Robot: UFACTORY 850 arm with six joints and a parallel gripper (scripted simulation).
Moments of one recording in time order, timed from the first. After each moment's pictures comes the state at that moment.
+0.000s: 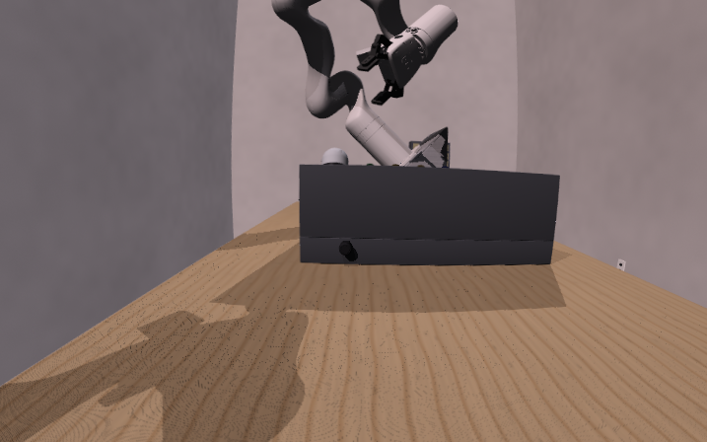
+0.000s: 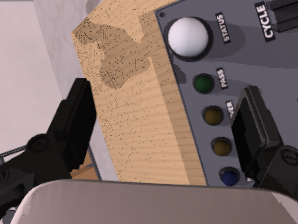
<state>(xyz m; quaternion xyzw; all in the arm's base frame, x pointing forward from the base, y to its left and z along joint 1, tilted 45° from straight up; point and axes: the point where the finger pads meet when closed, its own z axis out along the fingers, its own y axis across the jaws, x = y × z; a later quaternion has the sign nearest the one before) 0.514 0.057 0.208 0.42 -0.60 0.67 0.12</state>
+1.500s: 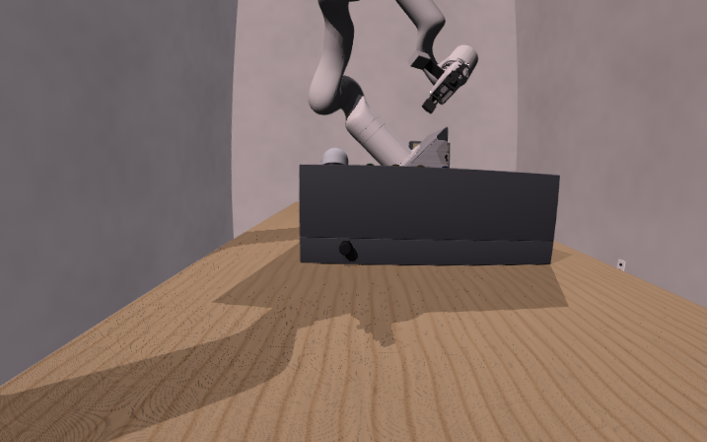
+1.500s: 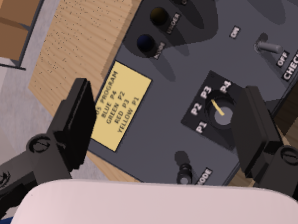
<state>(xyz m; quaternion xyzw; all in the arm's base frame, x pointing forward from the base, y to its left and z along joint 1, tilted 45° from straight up) 0.408 0.169 0.091 0.68 -0.30 0.63 0.23</state>
